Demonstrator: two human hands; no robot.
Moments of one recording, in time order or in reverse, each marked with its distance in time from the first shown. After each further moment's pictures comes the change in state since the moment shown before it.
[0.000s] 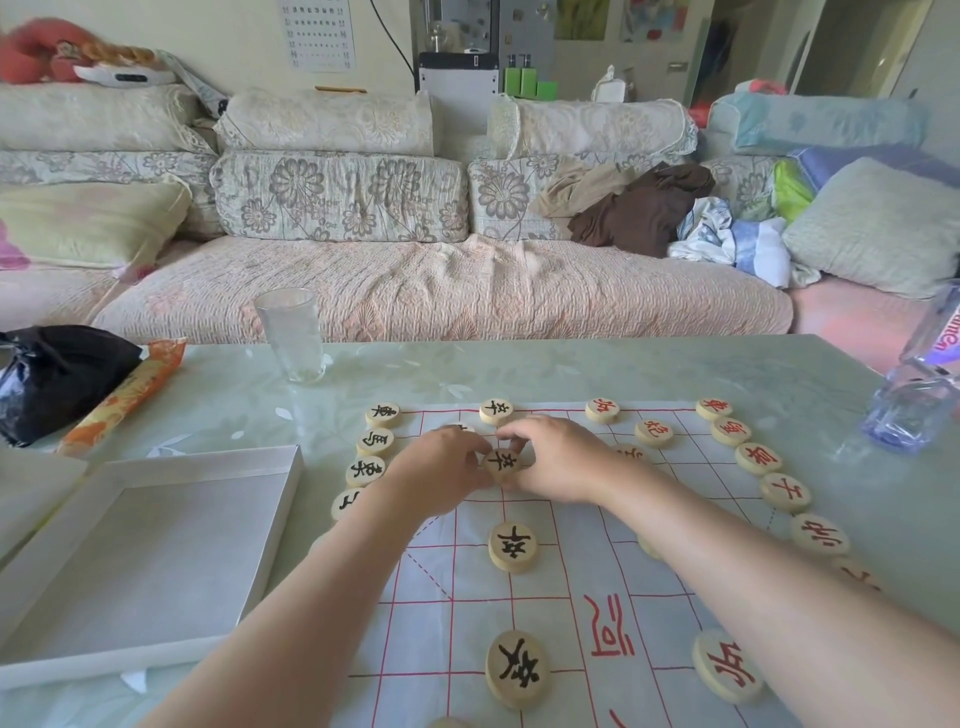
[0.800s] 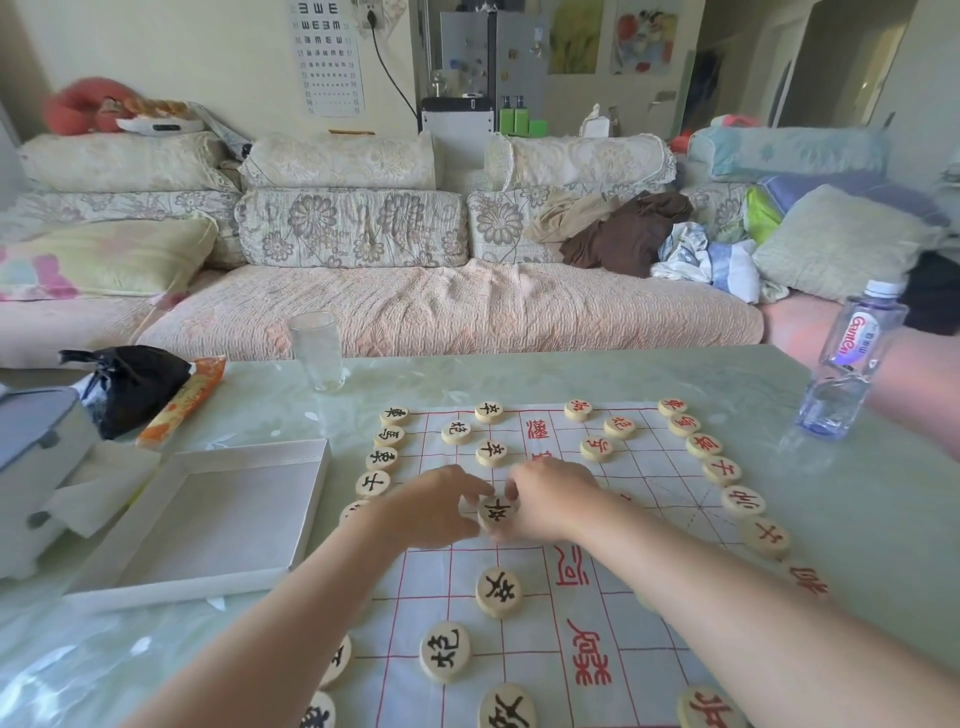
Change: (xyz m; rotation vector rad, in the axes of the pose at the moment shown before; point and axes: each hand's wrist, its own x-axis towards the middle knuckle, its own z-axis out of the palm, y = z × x) left_hand -0.091 0.027 -0.015 0.003 -0.216 0.033; right_hand -0.096 -0.058 -0.007 -0.313 -0.144 0.136
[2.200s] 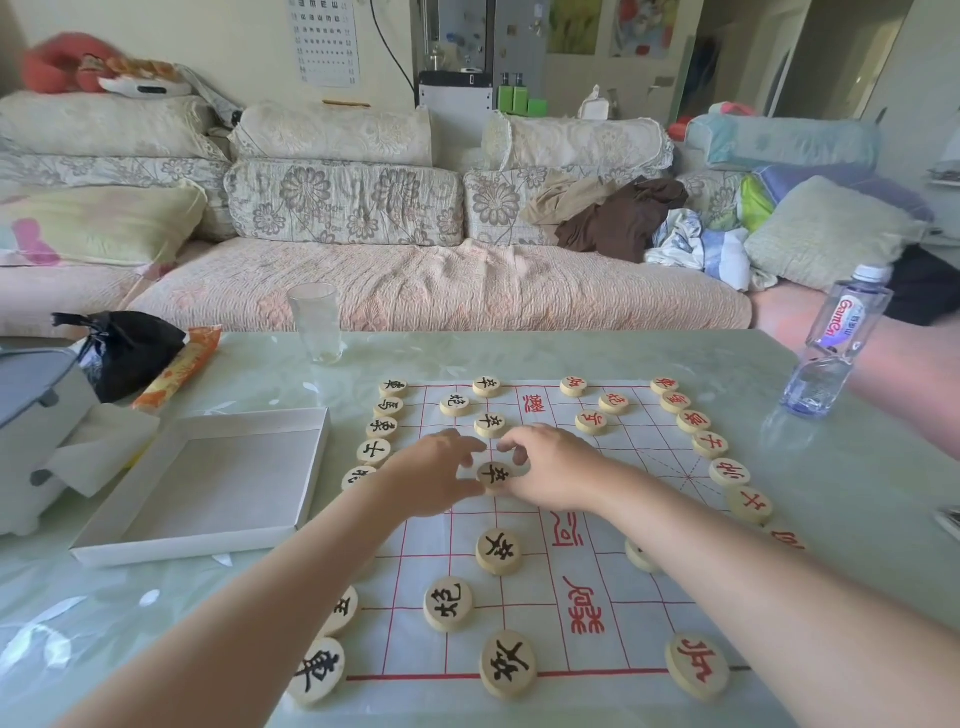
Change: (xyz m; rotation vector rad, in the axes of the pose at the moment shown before) left_hand -0.004 -0.005 0.006 0.023 0.122 0.056; right_hand -0.020 0.006 -0.006 0.271 0.043 -0.054
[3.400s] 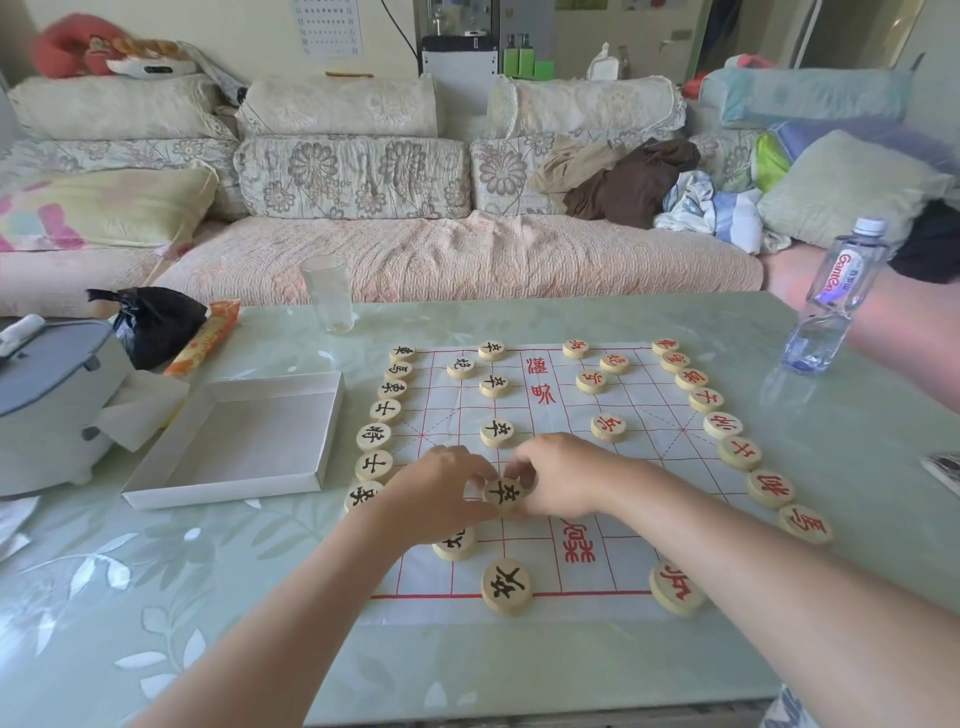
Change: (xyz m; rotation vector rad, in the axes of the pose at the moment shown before) left_hand -0.076 0.029 0.026 -0.007 -0.005 0.018; right_hand -0.052 -0.003 0.020 -0.030 -0.177 -0.042
